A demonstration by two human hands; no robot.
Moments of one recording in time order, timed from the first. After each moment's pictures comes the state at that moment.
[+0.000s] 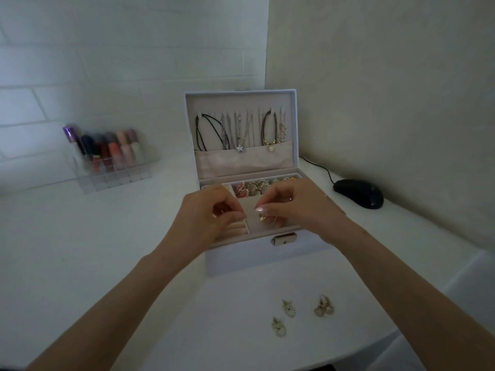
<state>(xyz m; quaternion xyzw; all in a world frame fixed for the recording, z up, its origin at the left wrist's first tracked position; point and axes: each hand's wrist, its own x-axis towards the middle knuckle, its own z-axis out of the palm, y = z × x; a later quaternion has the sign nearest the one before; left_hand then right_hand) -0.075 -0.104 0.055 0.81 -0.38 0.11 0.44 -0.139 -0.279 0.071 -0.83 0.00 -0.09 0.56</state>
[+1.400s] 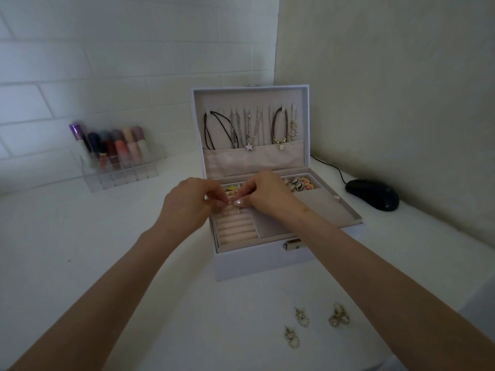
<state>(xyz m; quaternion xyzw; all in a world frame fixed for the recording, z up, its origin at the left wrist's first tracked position) -0.024 -0.095 0.057 0.92 -0.27 0.08 0.27 -0.061 -0.246 0.060 -0.92 0.05 -0.09 0.37</state>
